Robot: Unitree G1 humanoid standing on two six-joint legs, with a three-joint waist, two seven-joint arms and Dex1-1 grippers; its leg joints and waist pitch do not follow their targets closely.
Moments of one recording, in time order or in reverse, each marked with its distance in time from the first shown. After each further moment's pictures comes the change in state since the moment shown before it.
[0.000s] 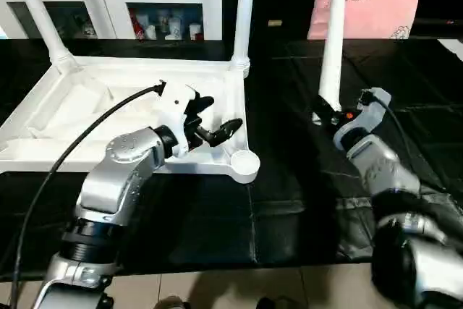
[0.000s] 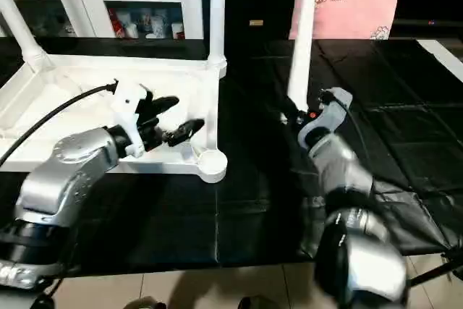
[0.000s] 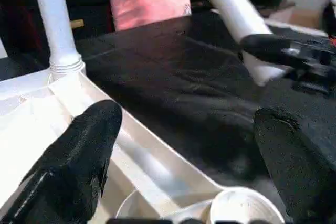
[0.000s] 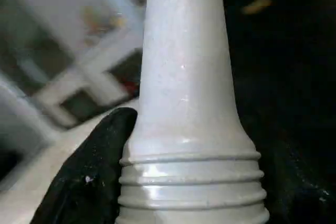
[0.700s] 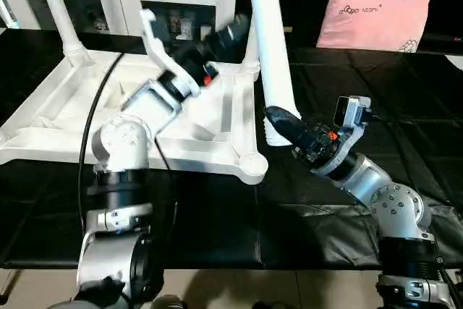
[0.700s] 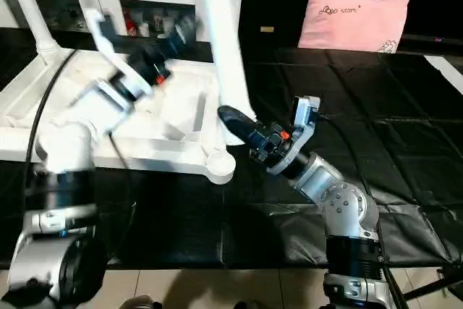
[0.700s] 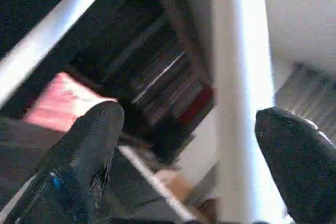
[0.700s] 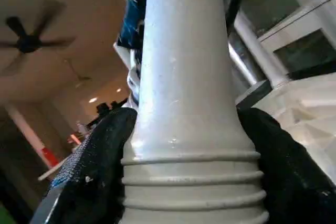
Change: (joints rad) left arm -0.318 -0.230 0.425 0.164 -0.604 0.253 0.088; right arm 0.218 -0.017 0.205 -0.527 0.377 0.483 0.337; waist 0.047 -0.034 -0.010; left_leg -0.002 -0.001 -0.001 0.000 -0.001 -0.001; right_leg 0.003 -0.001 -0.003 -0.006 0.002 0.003
